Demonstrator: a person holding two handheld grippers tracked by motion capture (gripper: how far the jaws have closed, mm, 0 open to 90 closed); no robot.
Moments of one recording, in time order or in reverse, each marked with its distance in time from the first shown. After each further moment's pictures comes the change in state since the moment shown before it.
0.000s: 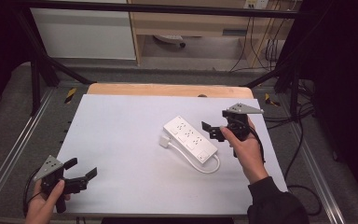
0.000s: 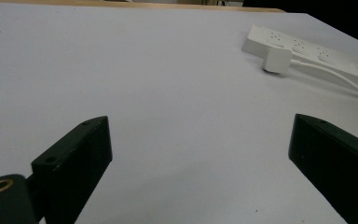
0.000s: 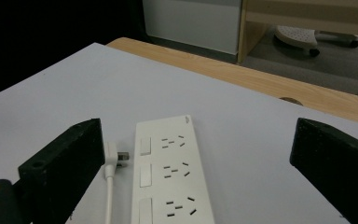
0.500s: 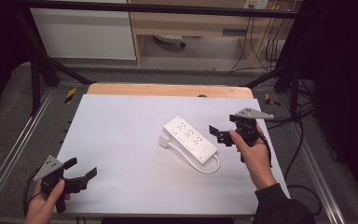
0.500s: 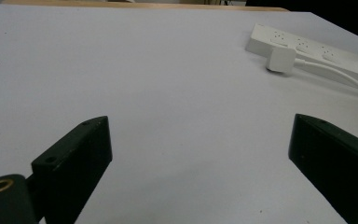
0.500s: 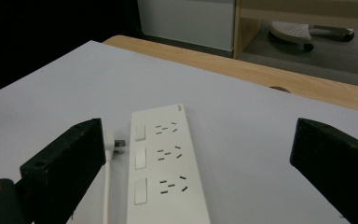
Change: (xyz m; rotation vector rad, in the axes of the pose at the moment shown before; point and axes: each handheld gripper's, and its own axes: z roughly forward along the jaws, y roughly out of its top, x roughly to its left) left arm 0.000 0.000 0.001 -0.003 0.012 0.008; right arm -0.008 -0.011 -0.022 0.007 -0.016 0.029
